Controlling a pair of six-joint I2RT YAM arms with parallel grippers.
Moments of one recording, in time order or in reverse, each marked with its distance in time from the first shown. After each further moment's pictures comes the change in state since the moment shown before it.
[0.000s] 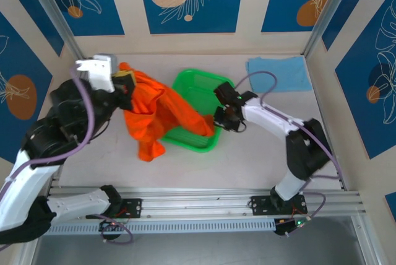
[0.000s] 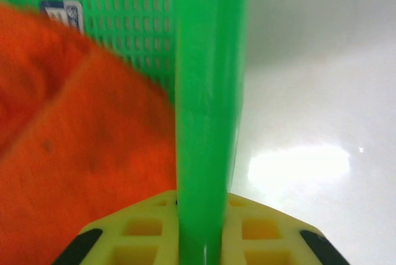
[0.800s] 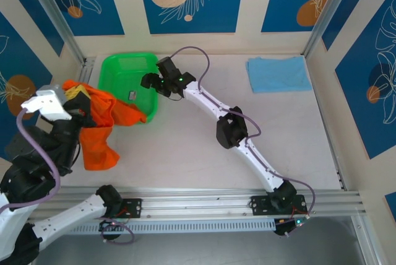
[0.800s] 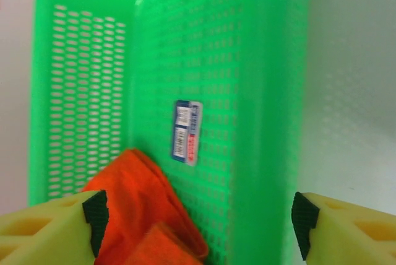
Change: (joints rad) left arm 0.039 -0.365 -0.357 0.267 -0.225 0.149; right arm 0.132 1.064 1.463 0.198 -0.196 0.027
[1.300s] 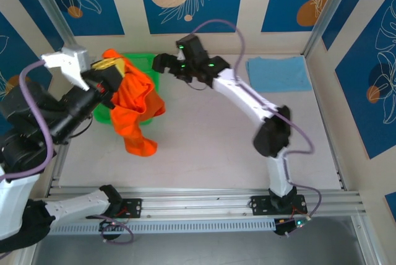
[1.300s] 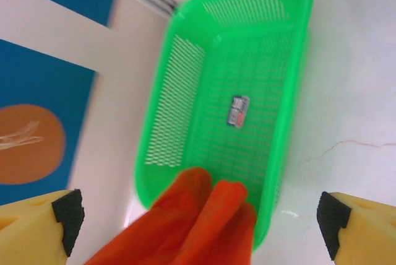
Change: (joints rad) left arm 0.008 0.401 0.513 -0.143 0.546 -0.104; right arm -0.050 -0.840 -0.736 0.021 0.059 -0.158
